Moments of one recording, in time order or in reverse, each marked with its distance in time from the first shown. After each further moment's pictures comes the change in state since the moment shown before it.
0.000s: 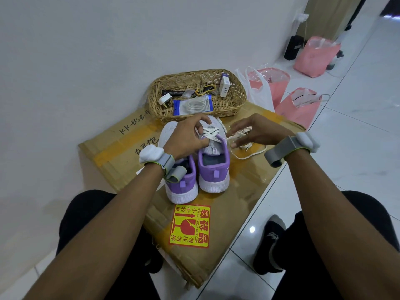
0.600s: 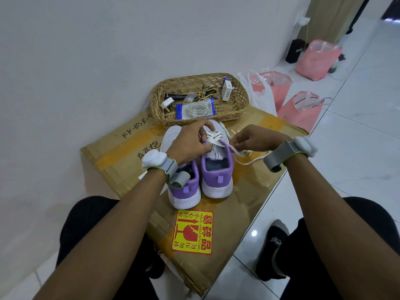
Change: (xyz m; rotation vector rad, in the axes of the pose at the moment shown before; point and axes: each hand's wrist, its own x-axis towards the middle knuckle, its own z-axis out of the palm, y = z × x) left_hand 0.000 0.002 0.000 -0.035 -0.049 -0.005; right_hand 0.014 -0.005 0.009 -0.194 -0.161 0.126
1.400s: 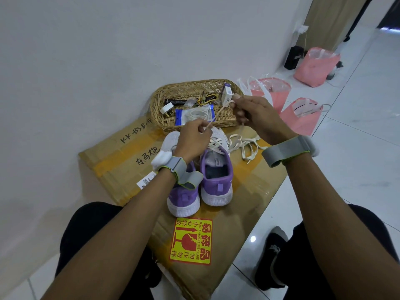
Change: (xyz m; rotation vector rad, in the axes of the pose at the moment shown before) left_hand 0.029 0.004 0.011 -0.061 0.254 -0.181; right_hand -0.009 -0.050 -0.031 0.902 0.407 -0.250
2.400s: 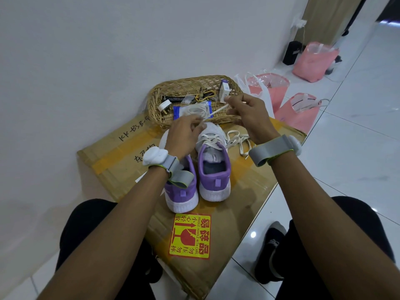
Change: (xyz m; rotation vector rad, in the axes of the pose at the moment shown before) left_hand -0.007 0.000 -0.021 0.262 0.031 0.123; right_hand 0.003 0.017 0.015 0.014 0.298 0.012
